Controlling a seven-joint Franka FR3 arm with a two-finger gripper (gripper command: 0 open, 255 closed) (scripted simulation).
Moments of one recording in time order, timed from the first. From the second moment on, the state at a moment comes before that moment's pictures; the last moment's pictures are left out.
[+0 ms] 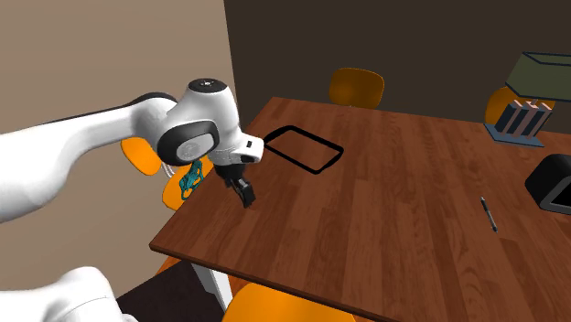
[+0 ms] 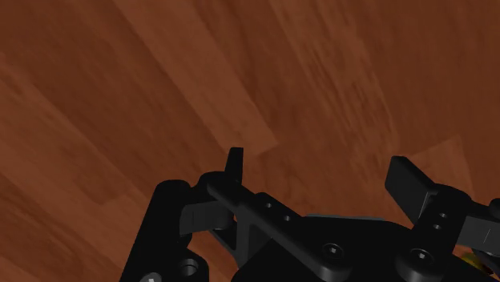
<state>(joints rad) 0.09 -0.57 -0.02 -2.29 0.05 1.83 0.04</state>
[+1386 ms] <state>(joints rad) 0.27 -0.12 0.13 -1.99 0.06 2.19 -0.14</state>
